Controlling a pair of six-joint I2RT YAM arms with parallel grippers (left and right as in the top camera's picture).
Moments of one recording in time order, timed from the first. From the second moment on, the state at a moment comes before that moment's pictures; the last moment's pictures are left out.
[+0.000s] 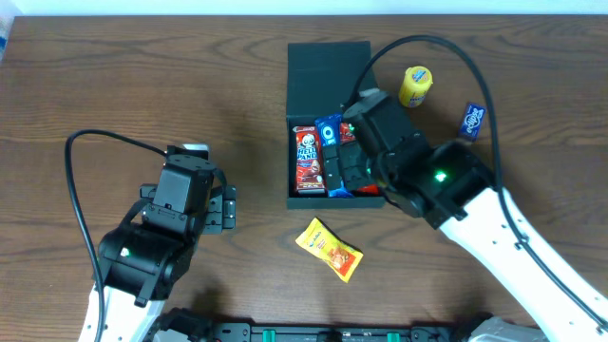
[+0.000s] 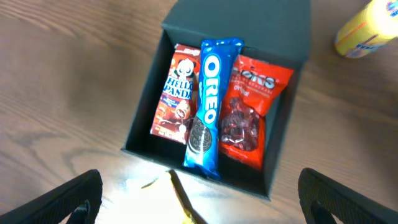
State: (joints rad) left arm -0.34 0.93 1.01 -1.08 -0.30 -0.23; right arm 0.70 1.43 1.42 -0.95 0.12 0.40
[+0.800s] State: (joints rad) left arm -0.34 0.93 1.01 -1.08 -0.30 -0.23; right arm 0.70 1.75 1.38 -0.75 0.01 0.30
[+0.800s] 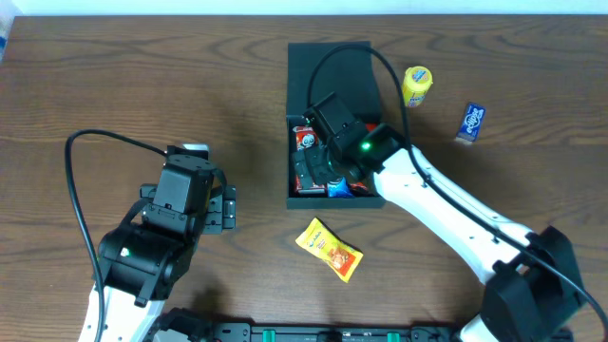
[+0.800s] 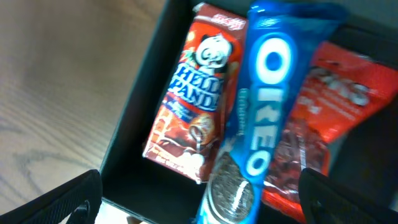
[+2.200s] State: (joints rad) left arm -0.34 0.93 1.01 -1.08 -0.30 -0.23; right arm 0.66 1.84 1.31 -0.66 -0.11 0.15
